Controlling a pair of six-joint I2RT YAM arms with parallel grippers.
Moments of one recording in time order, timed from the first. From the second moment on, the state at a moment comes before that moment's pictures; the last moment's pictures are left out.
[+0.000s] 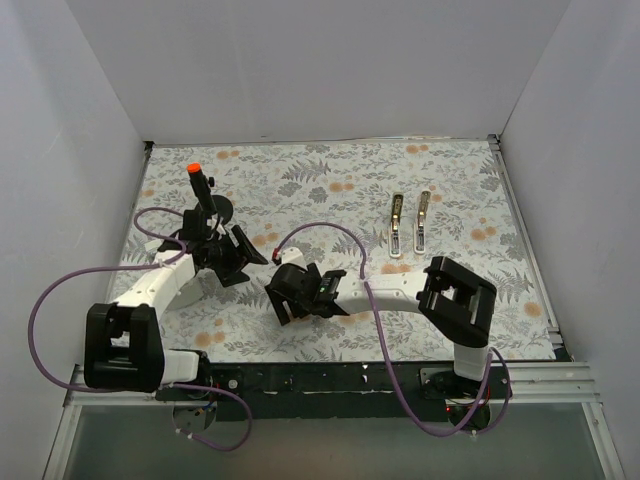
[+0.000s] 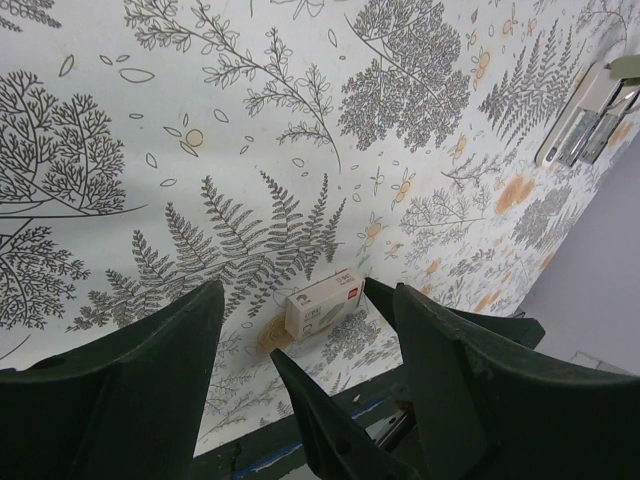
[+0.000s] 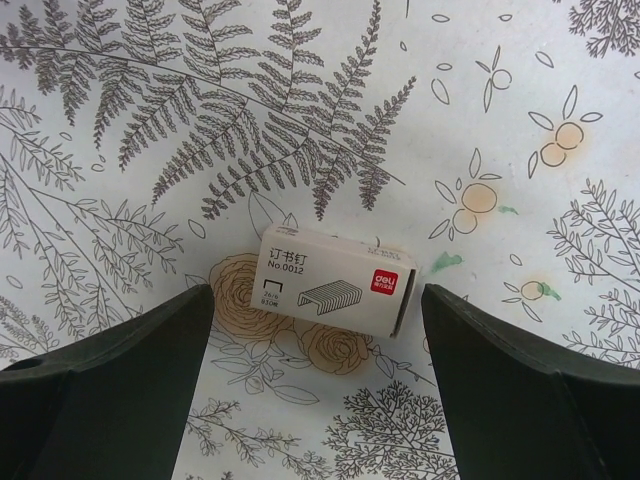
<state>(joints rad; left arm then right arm) -0.09 1.31 0.75 -0.46 0.45 -0.71 1.24 1.85 1.17 -0.30 0.29 0.60</state>
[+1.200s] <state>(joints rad) -0.09 1.27 0.68 -0.44 0.50 -0.70 1.28 1.90 1.23 -0.40 0.39 0.61</state>
